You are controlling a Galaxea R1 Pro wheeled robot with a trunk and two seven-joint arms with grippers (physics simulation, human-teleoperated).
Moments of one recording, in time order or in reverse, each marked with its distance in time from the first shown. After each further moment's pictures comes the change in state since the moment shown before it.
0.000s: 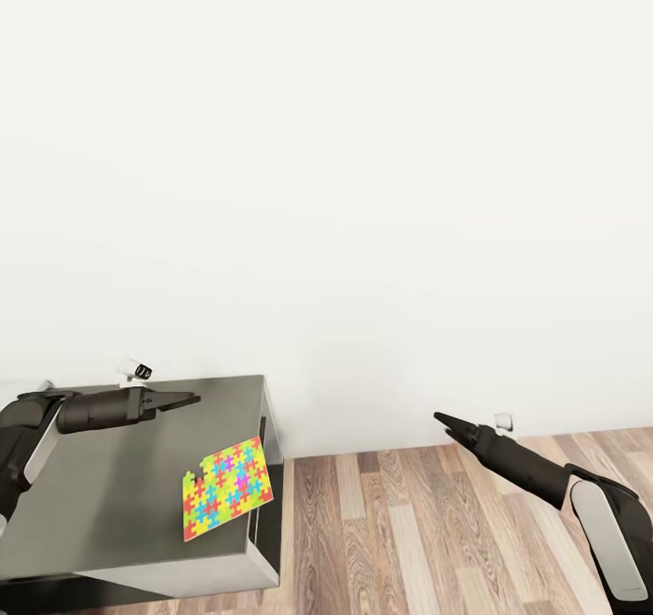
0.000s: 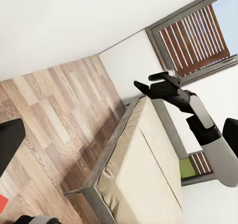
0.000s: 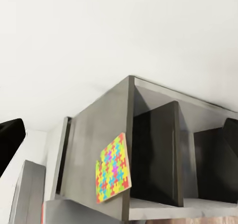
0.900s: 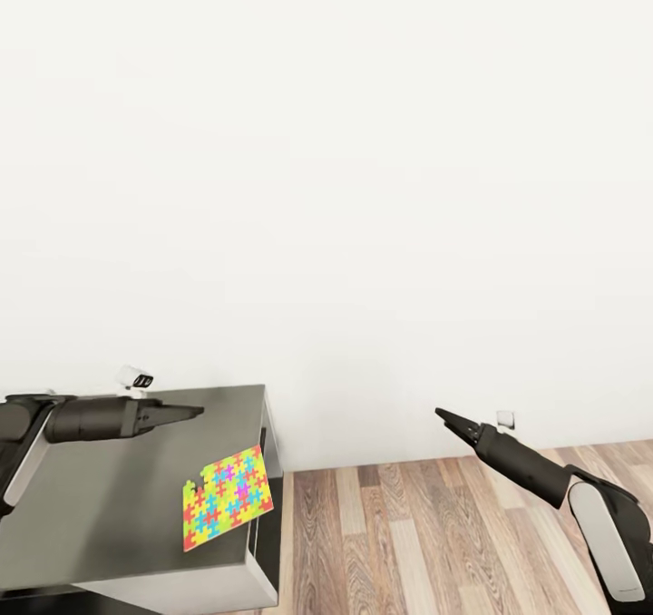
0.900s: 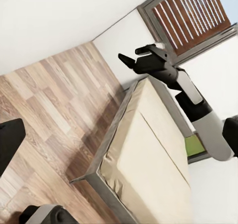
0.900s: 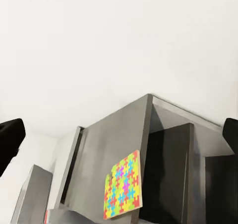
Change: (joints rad) left arm 0.126 0.009 0.011 -0.320 -0.005 0.130 0.000; right arm 0.000 -0.001 0.007 0.020 0.011 -0.084 0.081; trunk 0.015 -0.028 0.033
